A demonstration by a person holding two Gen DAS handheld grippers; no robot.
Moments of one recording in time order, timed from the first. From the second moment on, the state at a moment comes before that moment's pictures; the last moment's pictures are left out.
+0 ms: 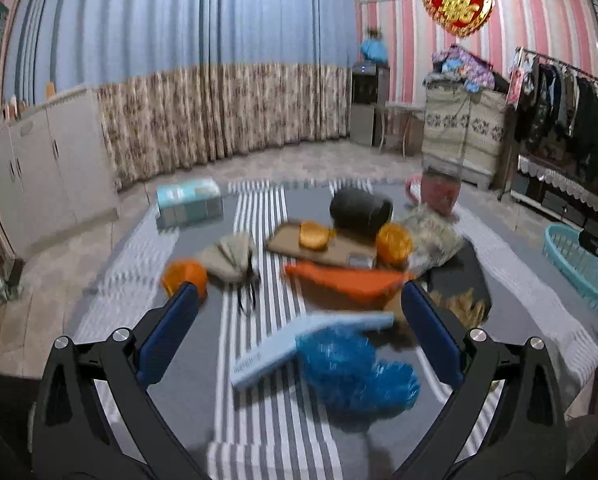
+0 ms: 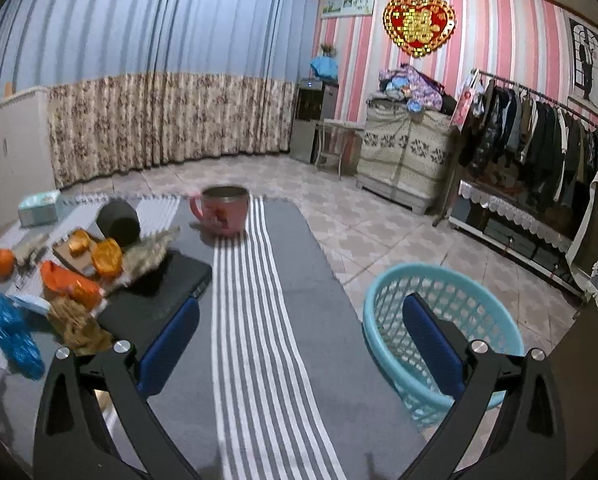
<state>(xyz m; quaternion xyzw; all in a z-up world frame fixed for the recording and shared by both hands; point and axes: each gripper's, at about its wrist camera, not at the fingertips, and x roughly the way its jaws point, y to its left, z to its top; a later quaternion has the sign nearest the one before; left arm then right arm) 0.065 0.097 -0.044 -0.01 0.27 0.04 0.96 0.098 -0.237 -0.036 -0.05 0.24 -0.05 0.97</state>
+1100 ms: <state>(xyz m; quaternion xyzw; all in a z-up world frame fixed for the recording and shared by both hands) 0.069 0.078 -0.058 0.02 0.32 -0.06 0.95 0.083 -0.174 -0.058 -0.06 0.30 -0.01 0.95</state>
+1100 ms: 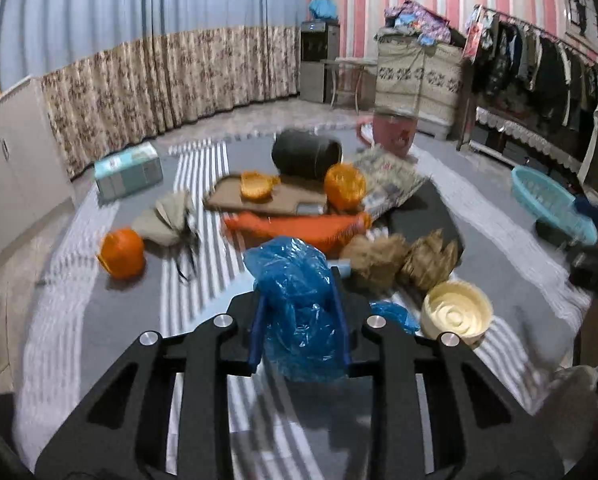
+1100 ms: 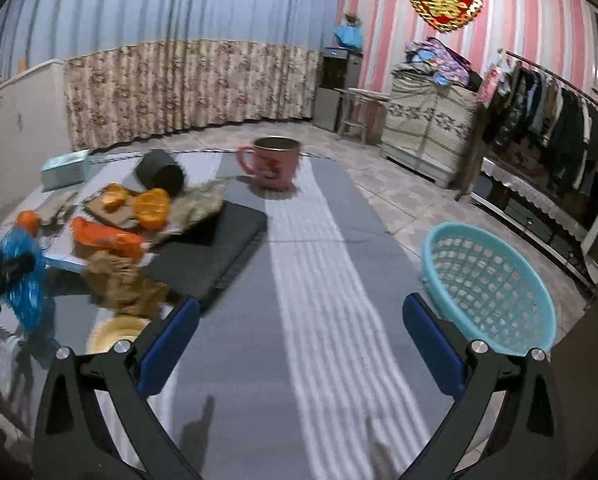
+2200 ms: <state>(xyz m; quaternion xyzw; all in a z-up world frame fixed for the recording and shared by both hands) 0.098 0.120 -0.030 0.01 0.29 0.00 0.96 0.090 -0.129 -0.082 -0.04 0.36 0.06 0.93</state>
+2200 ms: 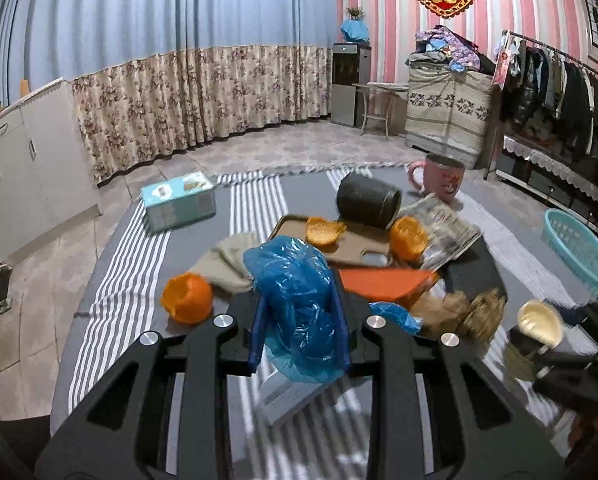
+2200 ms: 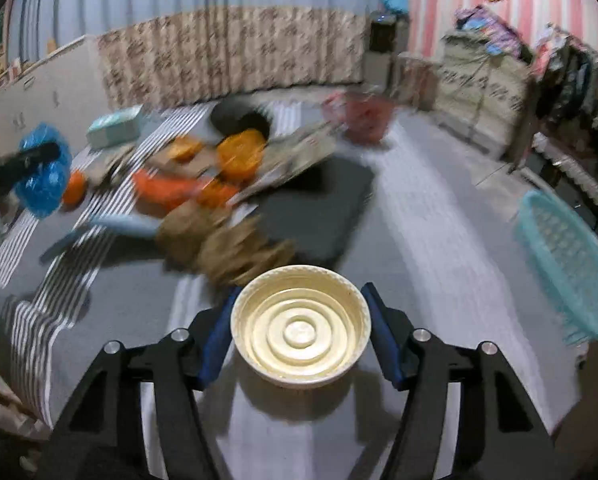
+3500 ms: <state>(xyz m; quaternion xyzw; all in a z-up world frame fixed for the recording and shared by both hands) 0.202 -0.315 -0.058 0.04 0.30 -0.28 0.91 0.136 -0.507 -0.064 0.10 0.34 -0.17 0.92</state>
